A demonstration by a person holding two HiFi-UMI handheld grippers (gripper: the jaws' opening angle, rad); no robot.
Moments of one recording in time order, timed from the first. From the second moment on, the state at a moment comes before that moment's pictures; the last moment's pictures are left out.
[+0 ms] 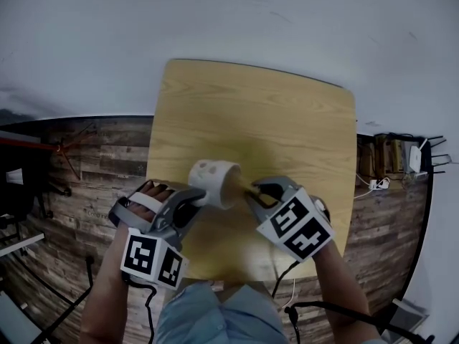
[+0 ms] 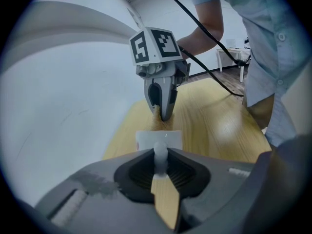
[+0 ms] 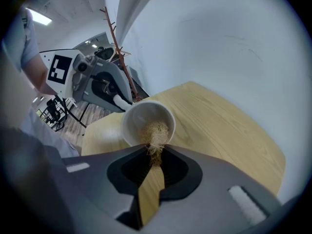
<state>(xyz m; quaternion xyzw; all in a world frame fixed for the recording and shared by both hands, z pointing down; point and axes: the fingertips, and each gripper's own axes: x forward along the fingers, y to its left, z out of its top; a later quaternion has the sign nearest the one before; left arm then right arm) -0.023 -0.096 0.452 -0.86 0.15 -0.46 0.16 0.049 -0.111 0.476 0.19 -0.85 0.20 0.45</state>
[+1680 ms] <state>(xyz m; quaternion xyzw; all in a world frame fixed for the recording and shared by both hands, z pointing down) -0.017 -0.089 0.454 -0.85 0.12 -0.47 0.19 0.033 -0.101 0.492 0.17 -0.84 0.21 0.46</state>
